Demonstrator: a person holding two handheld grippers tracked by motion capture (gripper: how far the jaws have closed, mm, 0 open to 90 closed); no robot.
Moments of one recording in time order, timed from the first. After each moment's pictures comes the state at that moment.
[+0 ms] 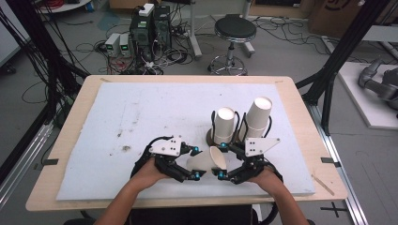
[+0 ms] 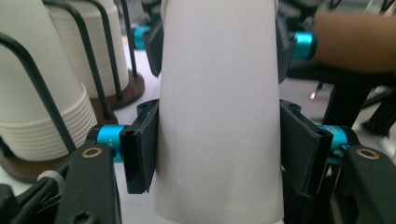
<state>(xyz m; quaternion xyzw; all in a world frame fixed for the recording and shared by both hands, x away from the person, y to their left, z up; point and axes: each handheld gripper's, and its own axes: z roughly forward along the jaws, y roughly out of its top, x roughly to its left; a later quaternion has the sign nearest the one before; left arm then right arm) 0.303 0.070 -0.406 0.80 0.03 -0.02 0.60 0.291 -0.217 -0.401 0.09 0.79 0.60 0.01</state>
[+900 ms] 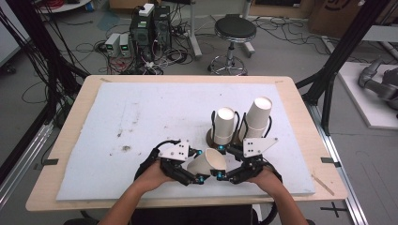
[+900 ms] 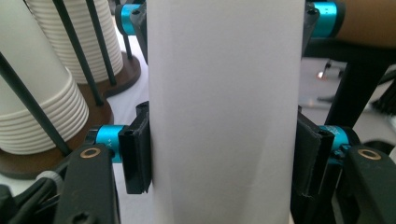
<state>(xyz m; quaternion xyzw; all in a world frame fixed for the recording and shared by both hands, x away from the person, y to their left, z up) 0.298 0.054 -0.412 0.82 0.03 0.00 0.57 0.291 -0.213 -0.400 0.08 0.80 0.60 0.01</state>
